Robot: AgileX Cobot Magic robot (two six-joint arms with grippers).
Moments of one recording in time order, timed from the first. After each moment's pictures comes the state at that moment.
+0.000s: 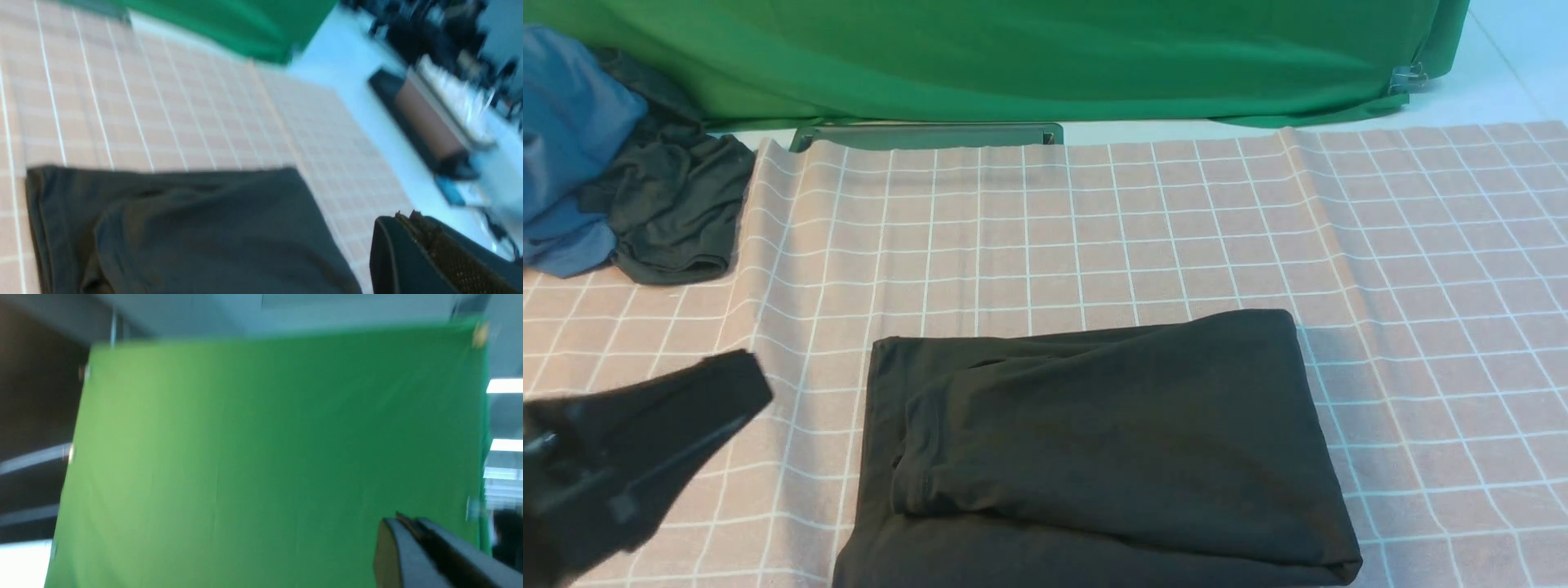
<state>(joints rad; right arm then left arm) 0.39 0.07 -0.49 -0.01 -0.11 -0.08 -0.44 0.40 -0.48 -0.39 0.38 -0.17</state>
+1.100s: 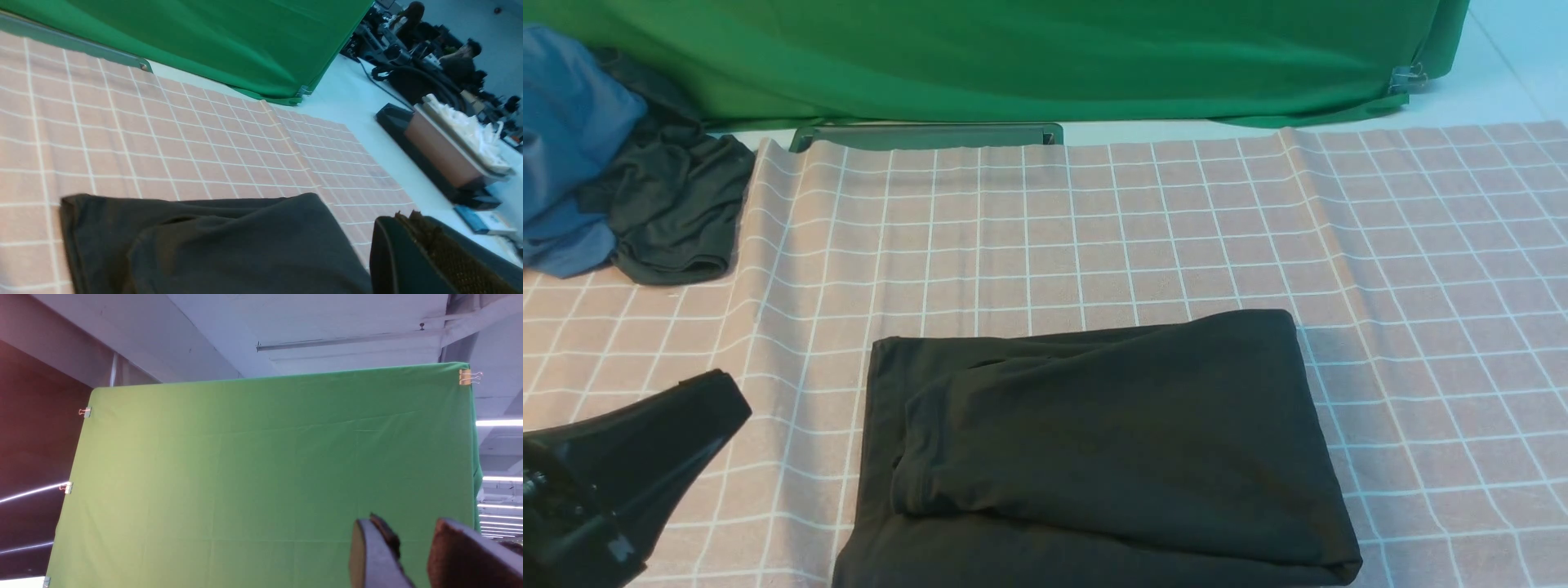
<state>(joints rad) 0.39 0.05 -0.47 -0.01 -0.17 -0.08 -0.44 0.34 -0.38 -0.32 0.27 -0.17</state>
